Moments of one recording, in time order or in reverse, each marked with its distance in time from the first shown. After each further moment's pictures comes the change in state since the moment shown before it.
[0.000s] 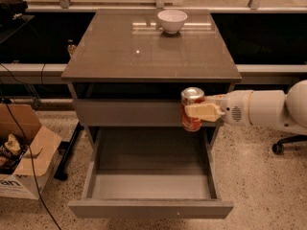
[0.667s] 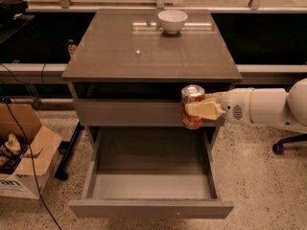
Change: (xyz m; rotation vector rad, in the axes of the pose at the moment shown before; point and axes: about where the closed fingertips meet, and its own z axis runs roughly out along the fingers) arm -0.007 -0.001 -0.006 0.004 -0.012 -0.031
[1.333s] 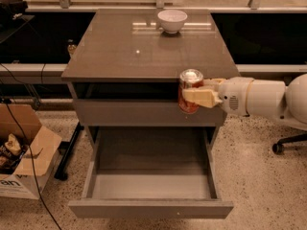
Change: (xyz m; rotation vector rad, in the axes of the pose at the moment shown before) arm -0.040 -0.003 0.002 0.042 -0.121 -0.070
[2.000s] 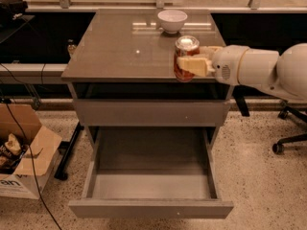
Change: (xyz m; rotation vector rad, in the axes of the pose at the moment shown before) arm -0.082 -0.022 0.017 0.063 -0.117 -0.111
